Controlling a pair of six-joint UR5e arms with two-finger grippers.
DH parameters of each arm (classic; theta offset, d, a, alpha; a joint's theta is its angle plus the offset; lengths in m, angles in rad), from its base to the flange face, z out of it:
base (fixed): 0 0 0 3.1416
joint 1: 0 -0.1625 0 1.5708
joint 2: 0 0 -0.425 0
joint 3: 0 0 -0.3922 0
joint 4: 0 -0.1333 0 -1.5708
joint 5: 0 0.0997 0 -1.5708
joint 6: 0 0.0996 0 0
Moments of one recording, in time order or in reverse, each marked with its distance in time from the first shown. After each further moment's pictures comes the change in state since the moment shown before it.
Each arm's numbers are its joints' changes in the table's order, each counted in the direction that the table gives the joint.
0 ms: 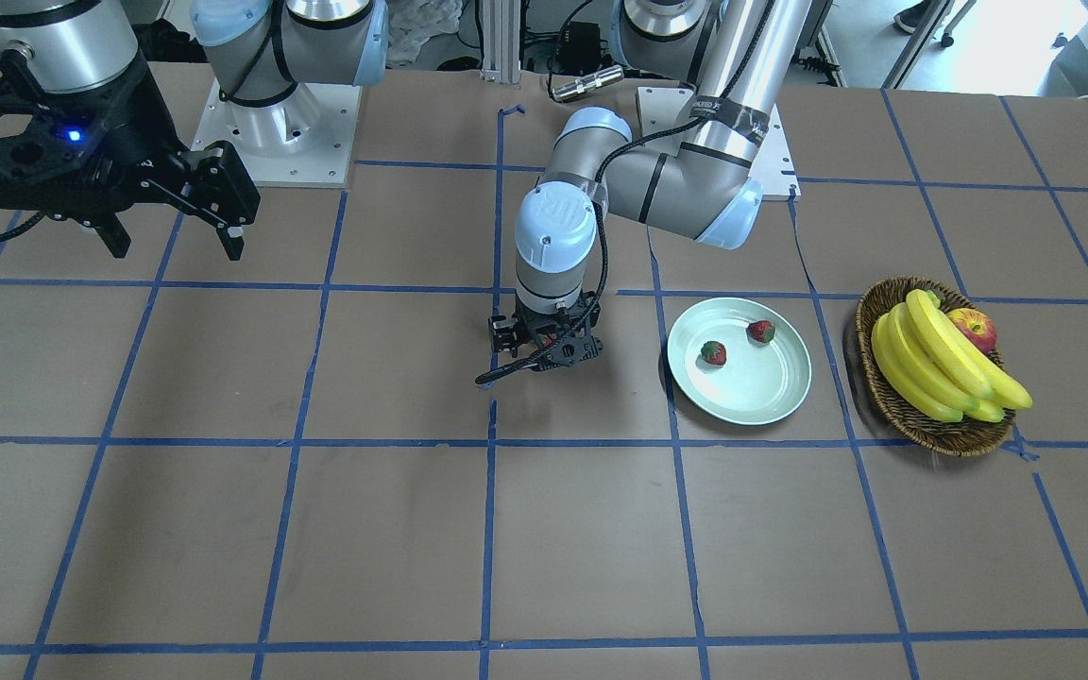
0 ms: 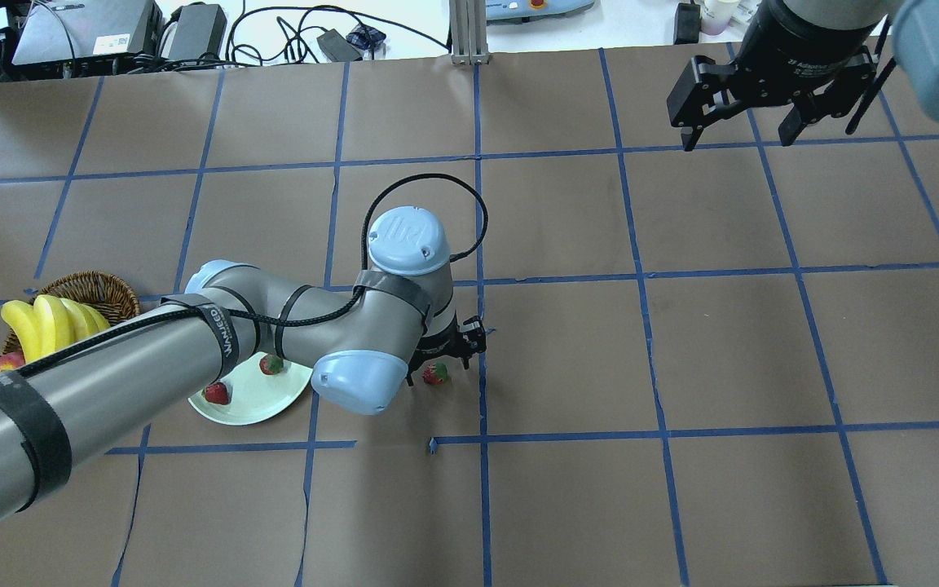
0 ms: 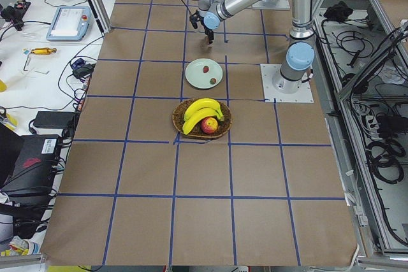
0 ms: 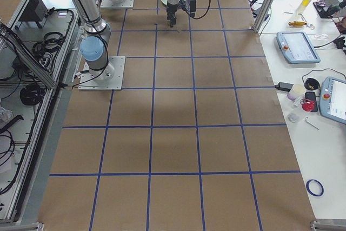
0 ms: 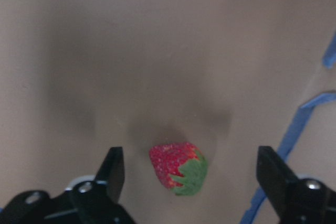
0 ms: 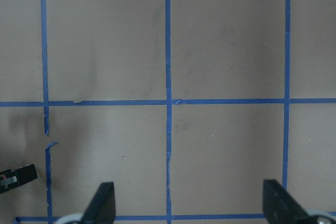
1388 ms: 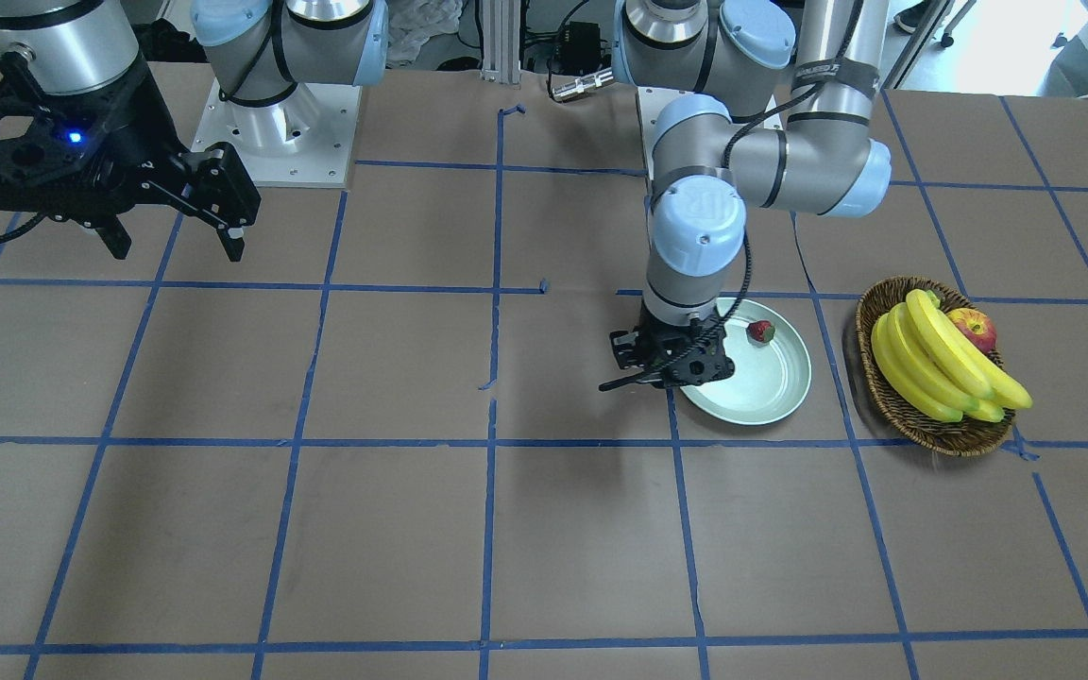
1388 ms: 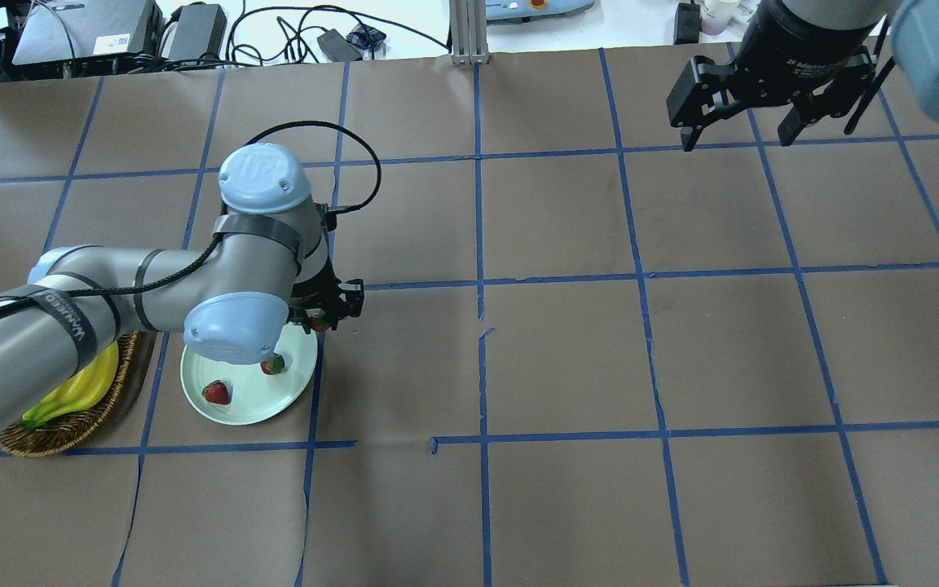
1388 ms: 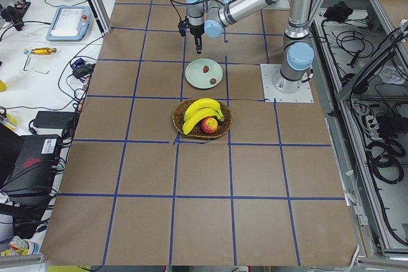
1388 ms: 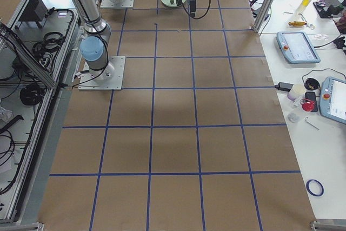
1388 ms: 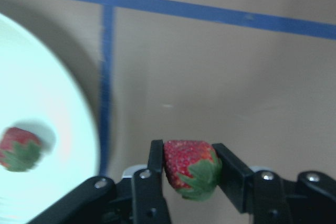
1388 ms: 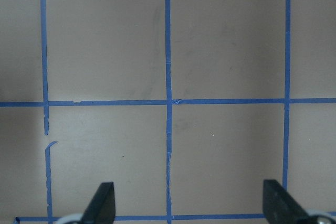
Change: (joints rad) left arm -0.335 -0.163 0.041 0.077 0.146 0.504; right arm 0.000 -0.001 0.000 0.000 0.000 0.001
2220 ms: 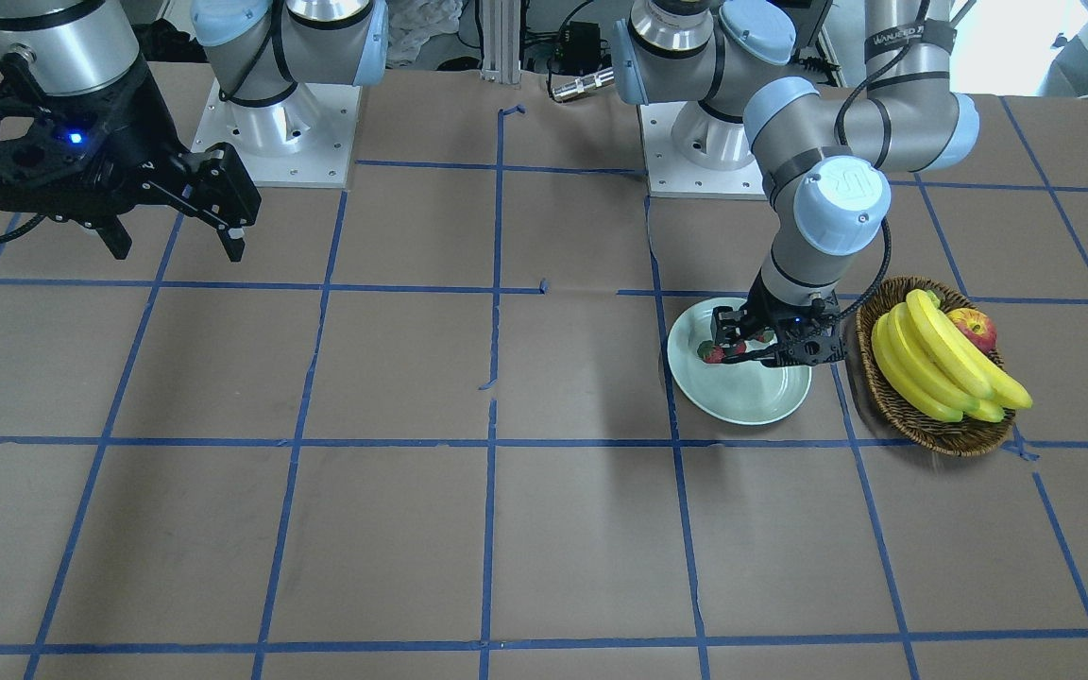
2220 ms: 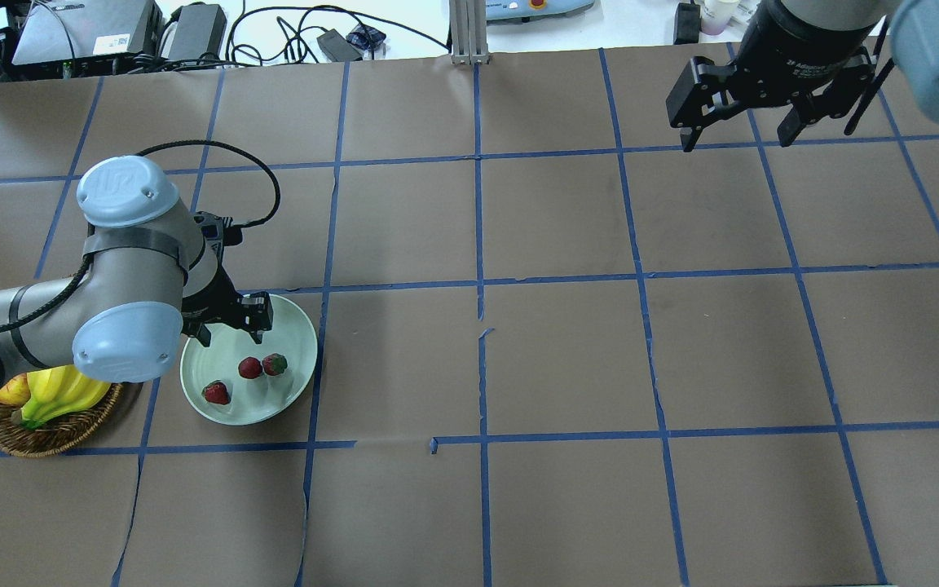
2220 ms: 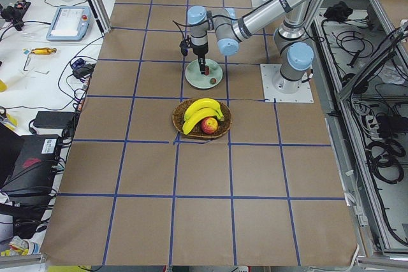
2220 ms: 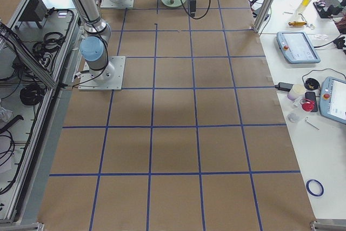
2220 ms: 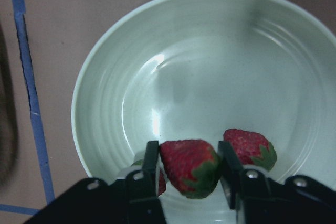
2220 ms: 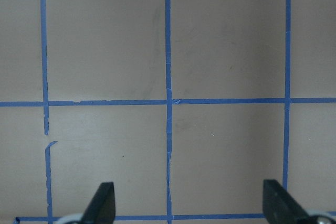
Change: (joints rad) left arm -0.154 -0.116 0.054 0.013 -0.007 0.211; right arm -0.001 0.000 0.000 0.000 0.000 0.000
